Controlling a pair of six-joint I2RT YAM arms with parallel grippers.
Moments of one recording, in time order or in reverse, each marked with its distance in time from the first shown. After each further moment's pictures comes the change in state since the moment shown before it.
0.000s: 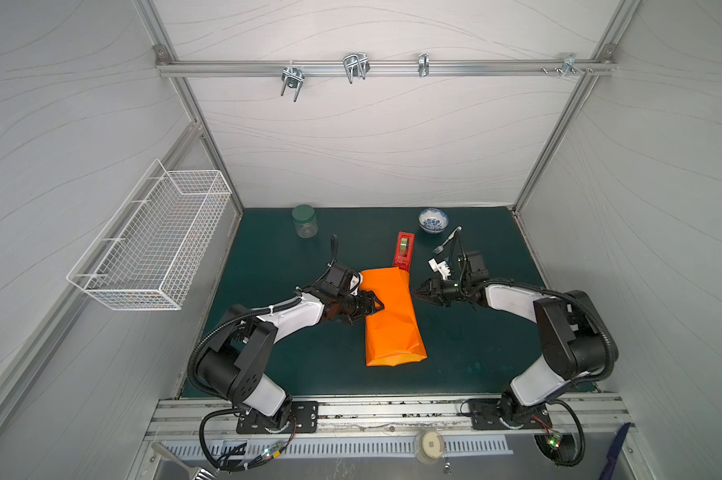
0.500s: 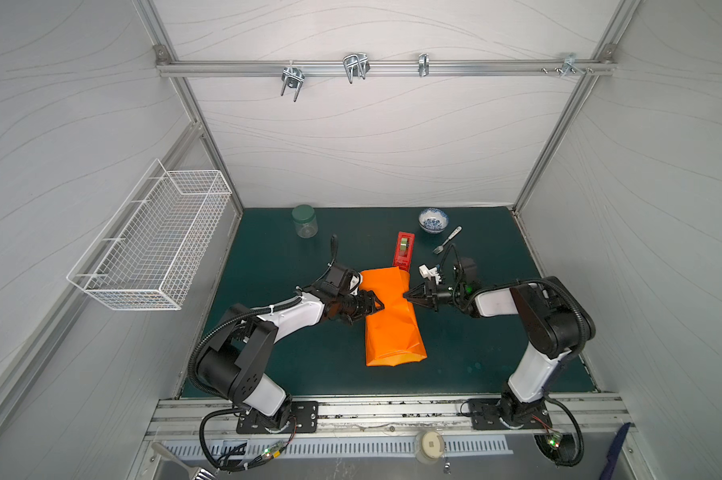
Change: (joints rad) left arm 0.000 0.004 0.003 0.000 0.005 -0.010; right arm 0.014 0.147 -0.114 0.538 -0.224 0.397
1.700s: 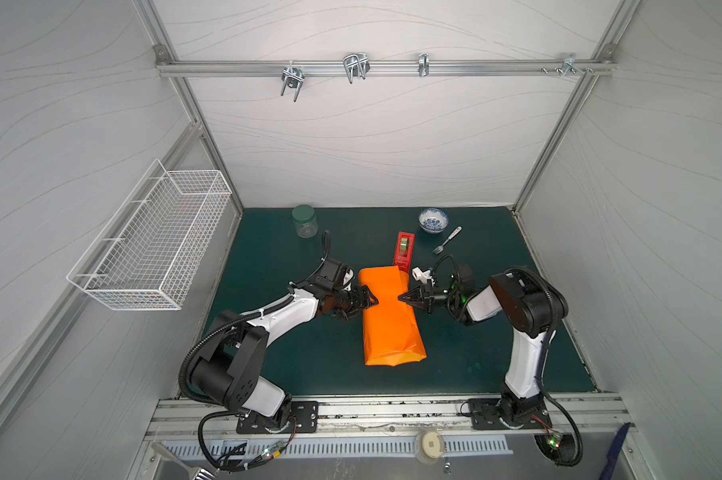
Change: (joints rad) left arm 0.045 -0.051 0.047 -0.126 0.003 -0.041; right arm 0.032 0.216 -0.039 0.557 -0.088 0.290
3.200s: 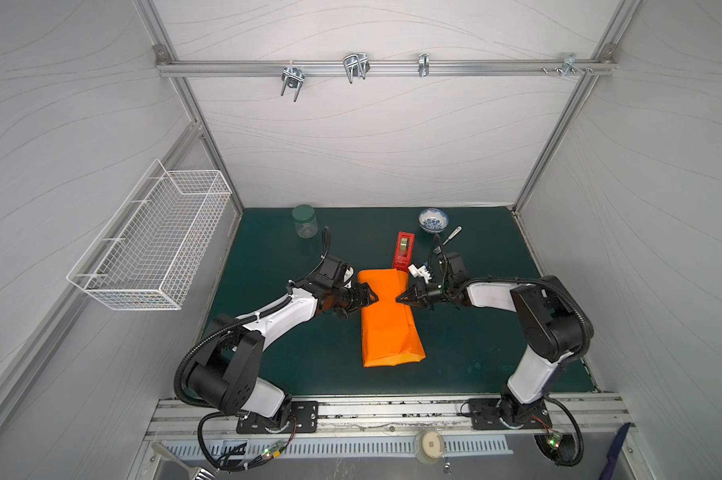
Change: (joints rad) left arm 0.007 -0.024 0.025 -0.020 -0.023 0.023; right arm 0.056 -0.210 0.192 -0.922 0.160 -0.550
